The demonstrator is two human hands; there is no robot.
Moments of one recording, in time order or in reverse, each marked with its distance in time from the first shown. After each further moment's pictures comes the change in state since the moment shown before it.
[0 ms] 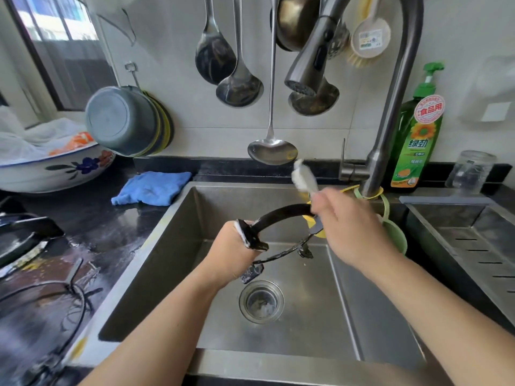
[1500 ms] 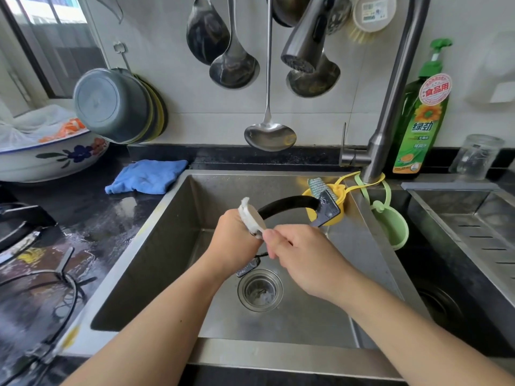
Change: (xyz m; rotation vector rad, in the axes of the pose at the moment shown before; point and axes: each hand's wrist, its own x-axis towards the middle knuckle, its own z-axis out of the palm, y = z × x) left_hand 0.004 -0.005 0.015 0.153 0.031 -0.011; right_hand -0.037 -0.018 0.047 0.297 -0.350 0.016
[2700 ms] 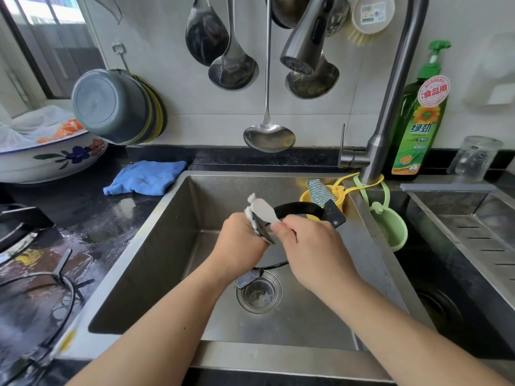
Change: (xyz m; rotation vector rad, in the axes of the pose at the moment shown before) left_hand -0.003 0.003 0.011 -0.125 0.025 -0.048; right_hand 0.007 0.008 0.004 -0.283 0.286 0.009
